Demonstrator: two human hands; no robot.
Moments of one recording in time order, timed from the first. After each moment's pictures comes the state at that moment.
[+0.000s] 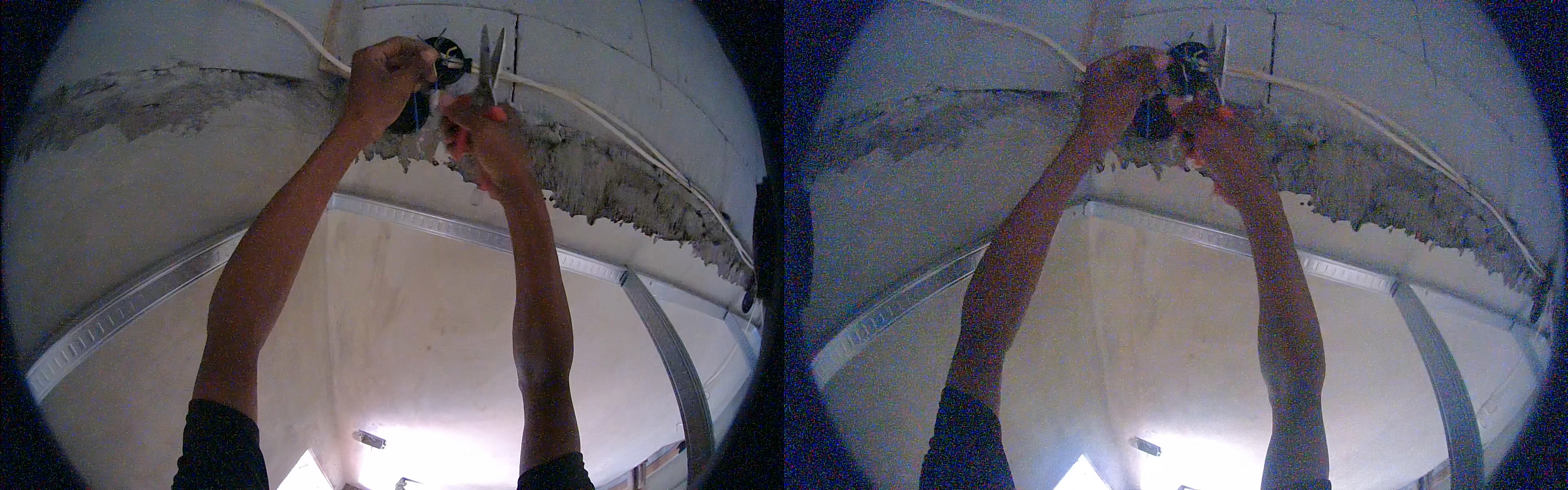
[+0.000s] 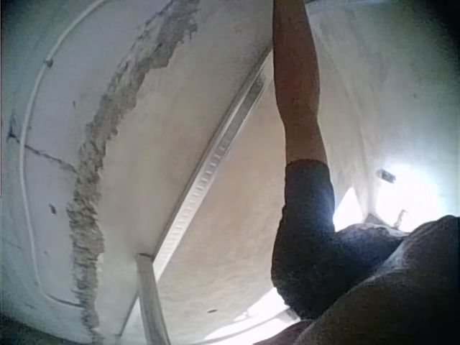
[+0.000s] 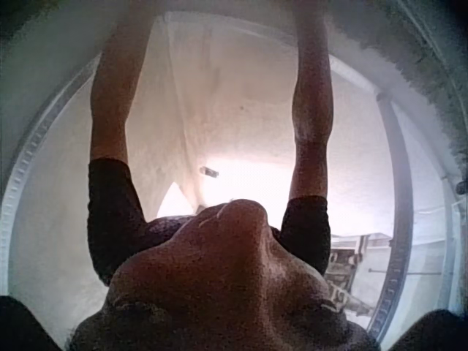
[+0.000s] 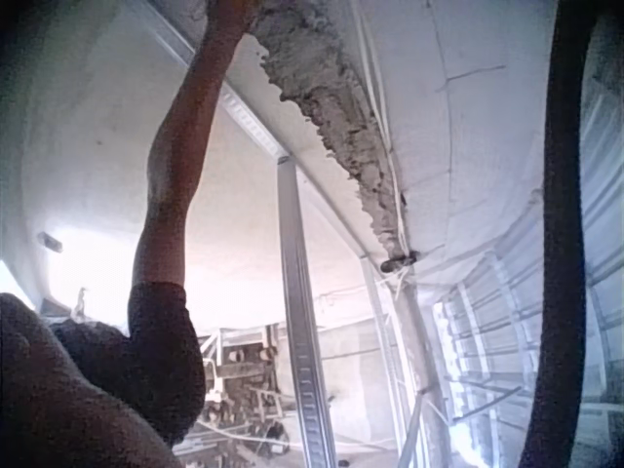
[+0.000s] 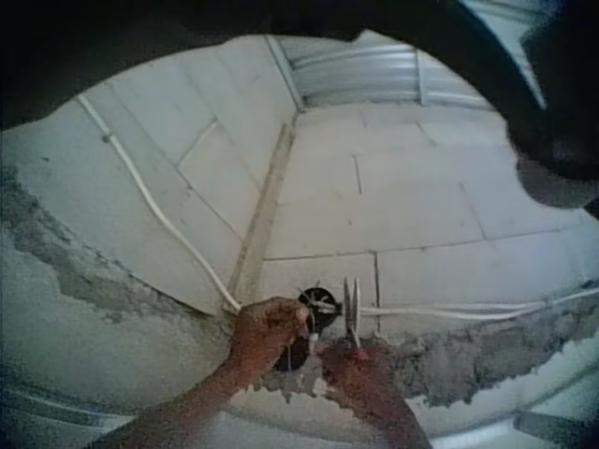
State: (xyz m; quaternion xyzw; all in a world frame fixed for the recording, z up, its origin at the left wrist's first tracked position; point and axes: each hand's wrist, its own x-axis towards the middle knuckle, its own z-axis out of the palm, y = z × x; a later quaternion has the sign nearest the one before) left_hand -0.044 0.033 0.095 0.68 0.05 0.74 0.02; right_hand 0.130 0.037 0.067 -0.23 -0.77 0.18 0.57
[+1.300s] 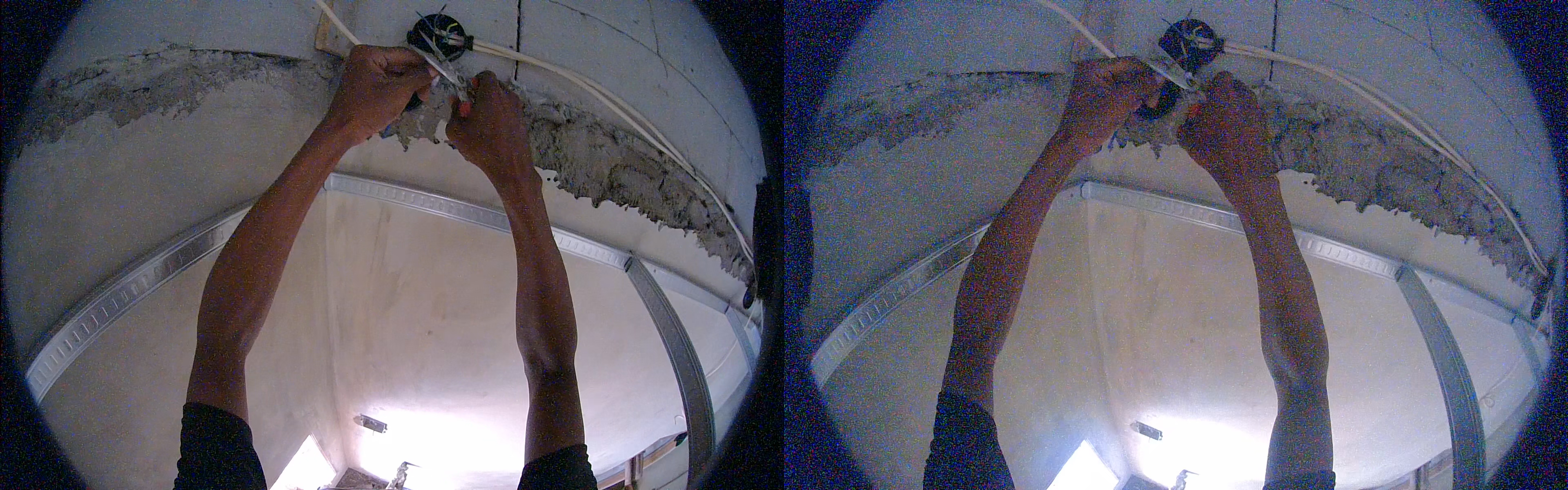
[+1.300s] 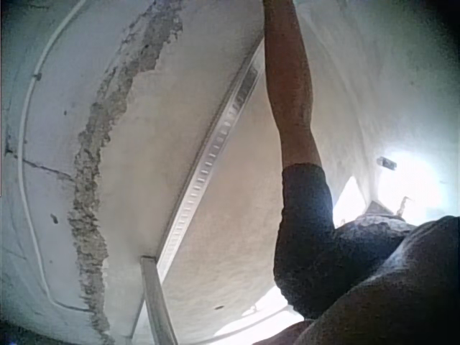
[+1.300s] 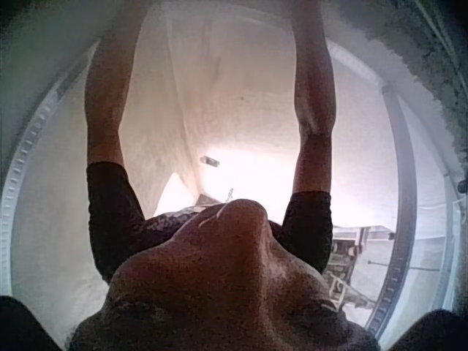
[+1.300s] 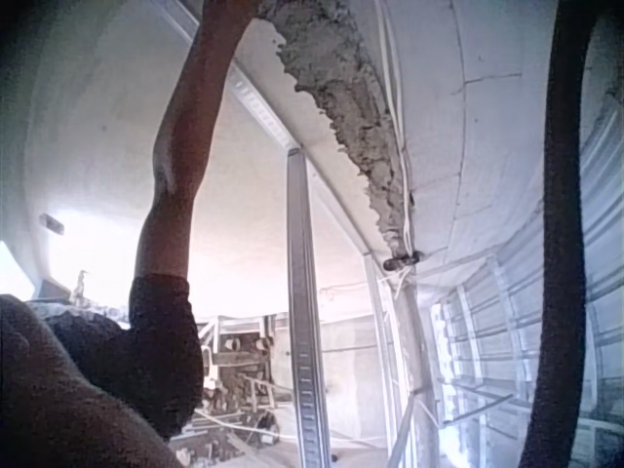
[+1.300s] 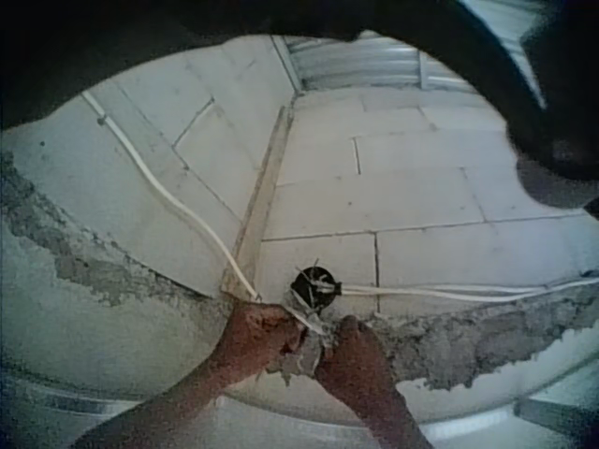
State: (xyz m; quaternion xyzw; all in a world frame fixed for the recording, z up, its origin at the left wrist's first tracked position) left_hand -0.059 0.015 0.072 0.75 0.21 0.63 -0.01; right_hand 0.126 0.033 0.057 -0.32 -0.70 -0.32 0.55
